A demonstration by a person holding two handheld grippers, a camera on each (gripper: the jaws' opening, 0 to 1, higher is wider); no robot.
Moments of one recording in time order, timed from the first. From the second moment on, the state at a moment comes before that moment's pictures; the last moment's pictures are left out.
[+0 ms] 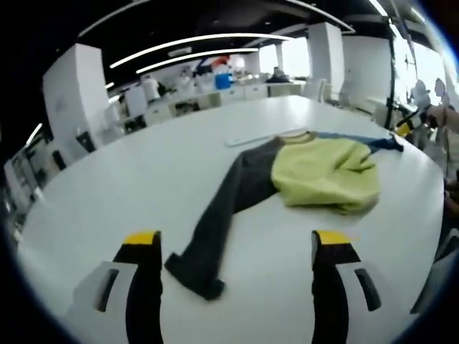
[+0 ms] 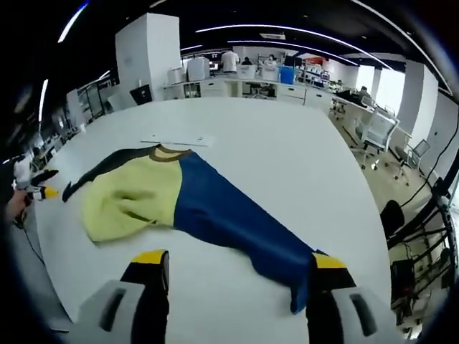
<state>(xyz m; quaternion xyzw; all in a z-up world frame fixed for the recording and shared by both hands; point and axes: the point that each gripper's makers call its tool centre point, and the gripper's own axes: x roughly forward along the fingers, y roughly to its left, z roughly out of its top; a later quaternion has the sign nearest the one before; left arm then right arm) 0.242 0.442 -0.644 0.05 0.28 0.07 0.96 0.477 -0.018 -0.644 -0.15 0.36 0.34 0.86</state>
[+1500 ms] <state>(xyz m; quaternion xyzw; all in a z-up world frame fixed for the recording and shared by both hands) 0.229 0.357 -0.631 -0.02 0.26 -0.02 0.96 0.341 0.185 -0.650 -0.20 0.27 0.62 0.70</state>
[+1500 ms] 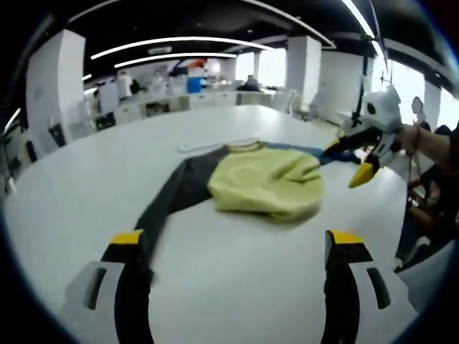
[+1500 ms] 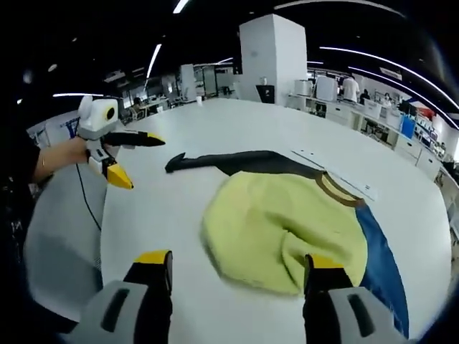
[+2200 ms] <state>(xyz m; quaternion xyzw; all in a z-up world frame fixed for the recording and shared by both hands) 0.222 0.348 -0.638 0.02 0.28 -0.04 0.96 0.319 0.249 -0.700 -0.27 0.23 0.68 0.64</state>
